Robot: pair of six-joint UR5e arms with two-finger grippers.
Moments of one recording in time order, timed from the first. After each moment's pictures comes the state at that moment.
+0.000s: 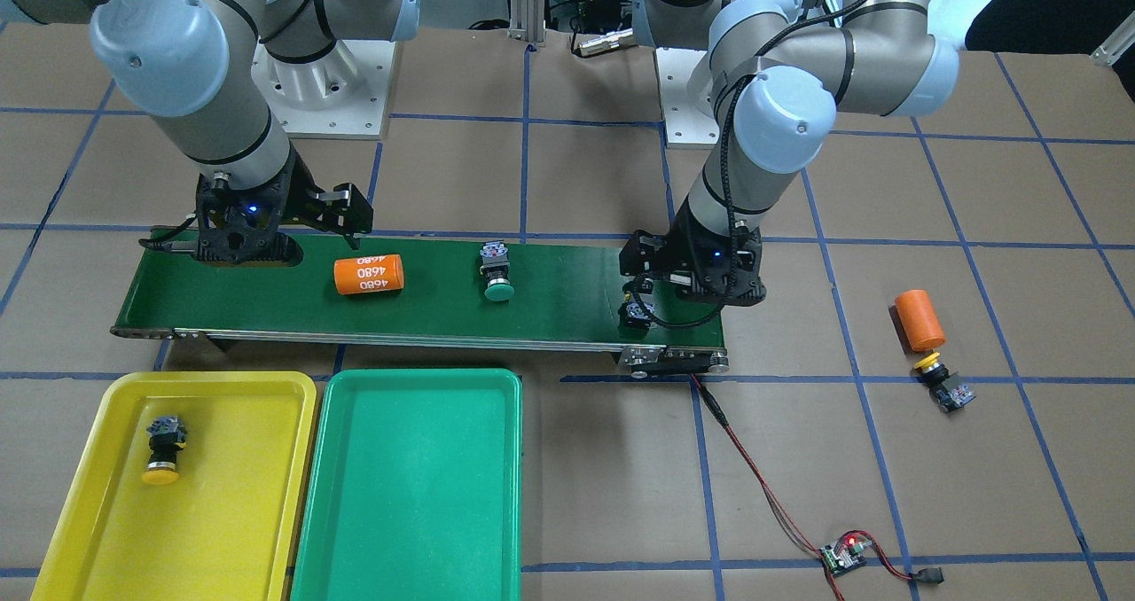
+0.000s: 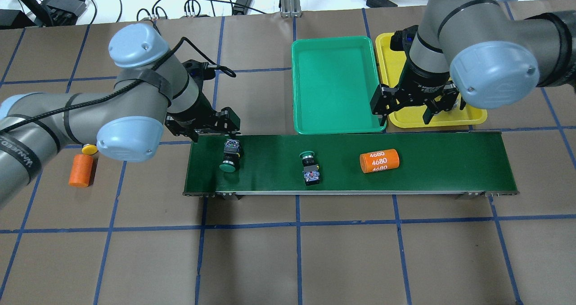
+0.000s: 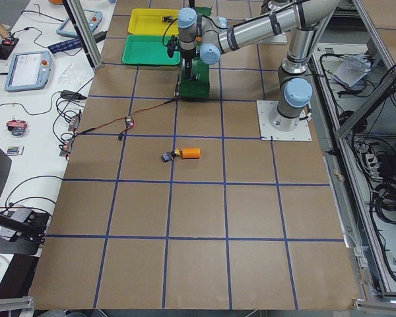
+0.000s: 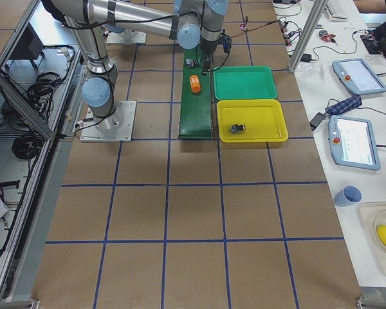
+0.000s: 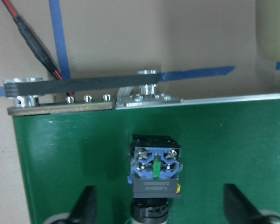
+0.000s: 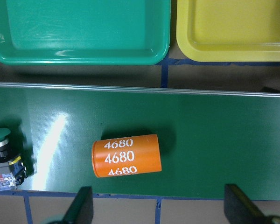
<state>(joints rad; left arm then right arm) -1.58 -1.70 -1.90 -1.13 1.45 -0.02 1.60 -1.48 1.75 -1.72 -1.55 0.03</state>
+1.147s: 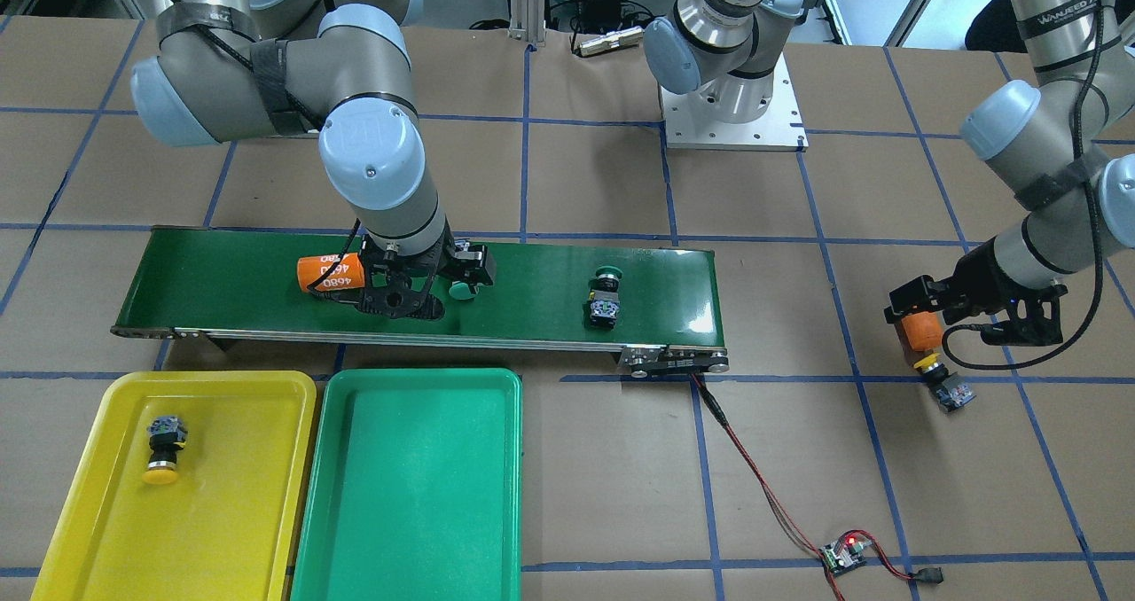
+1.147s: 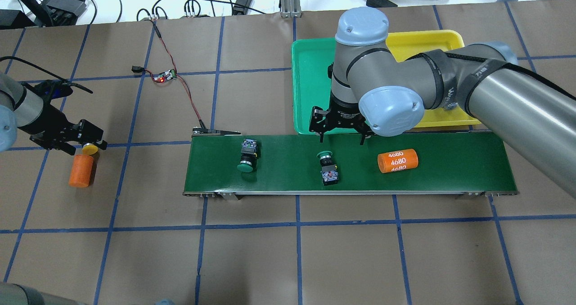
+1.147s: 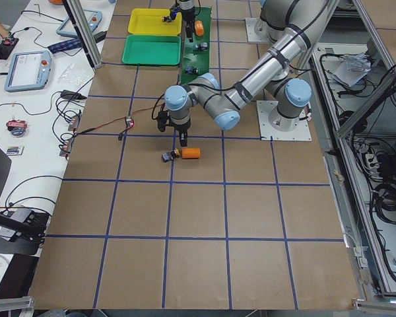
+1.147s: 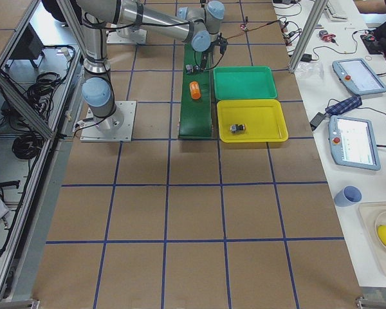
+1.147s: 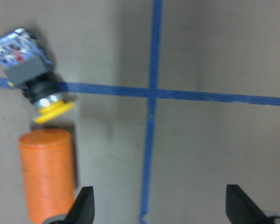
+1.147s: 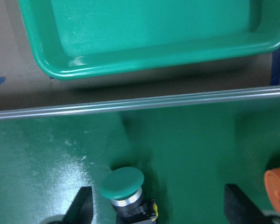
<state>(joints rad) -0.95 -1.86 -1.90 -1.09 1.53 0.59 1.80 -1.30 1.77 -1.89 -1.48 0.34</state>
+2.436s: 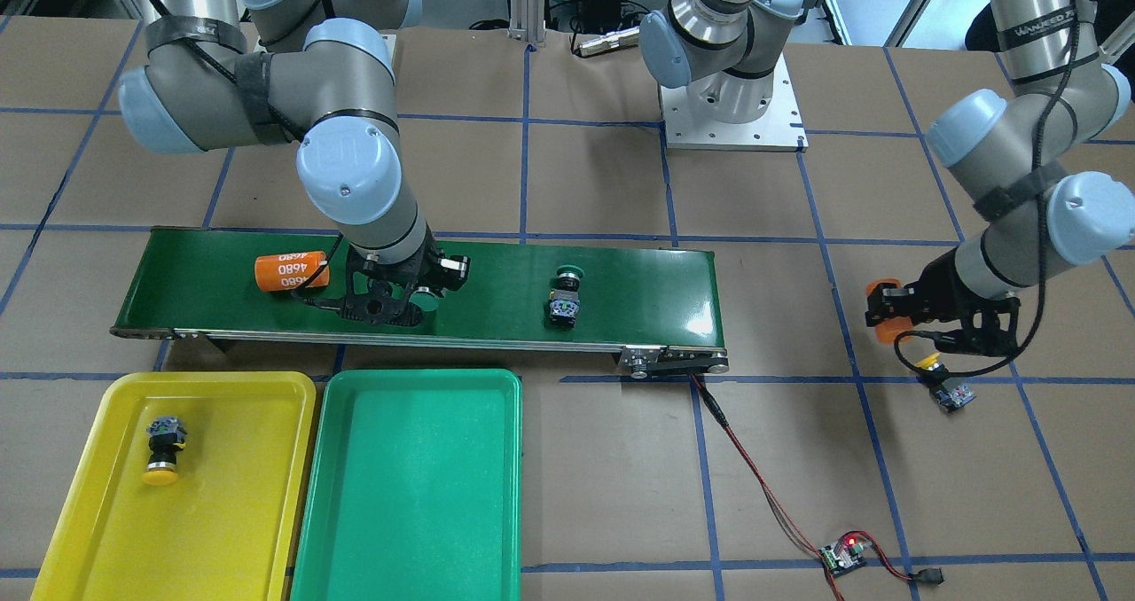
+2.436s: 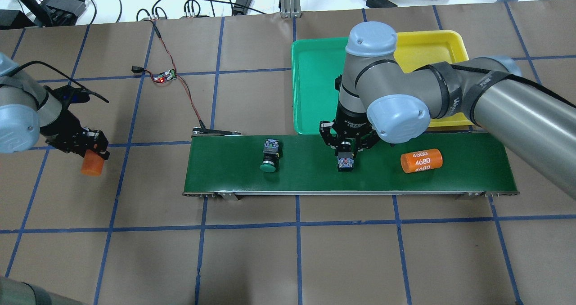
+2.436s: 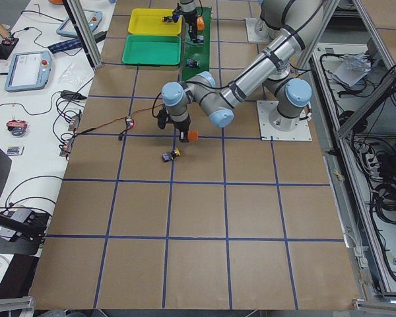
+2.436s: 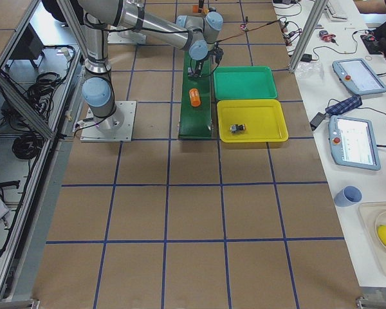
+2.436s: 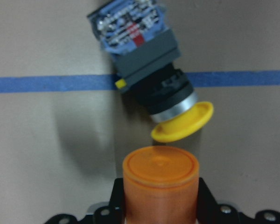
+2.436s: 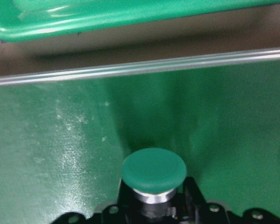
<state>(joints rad) -1.12 -1.82 -1.90 -1.14 1.58 0.52 1.76 -1.30 1.77 -1.91 -1.49 0.32</state>
